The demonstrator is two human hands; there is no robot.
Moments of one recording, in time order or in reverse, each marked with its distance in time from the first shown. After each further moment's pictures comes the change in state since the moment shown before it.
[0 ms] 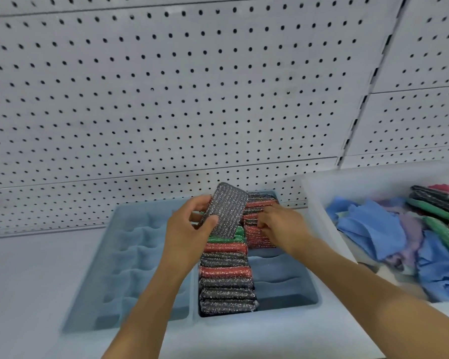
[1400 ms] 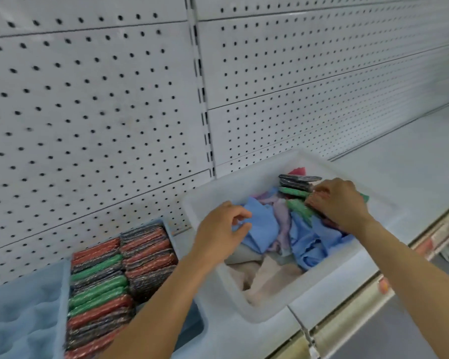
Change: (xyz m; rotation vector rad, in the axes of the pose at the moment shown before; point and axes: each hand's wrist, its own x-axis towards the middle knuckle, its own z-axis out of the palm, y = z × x) left_hand 0.006 0.091 0.247 0.265 -0.626 0.515; right_hand -0.190 0.248 -0.095 0.126 0.313 0.912
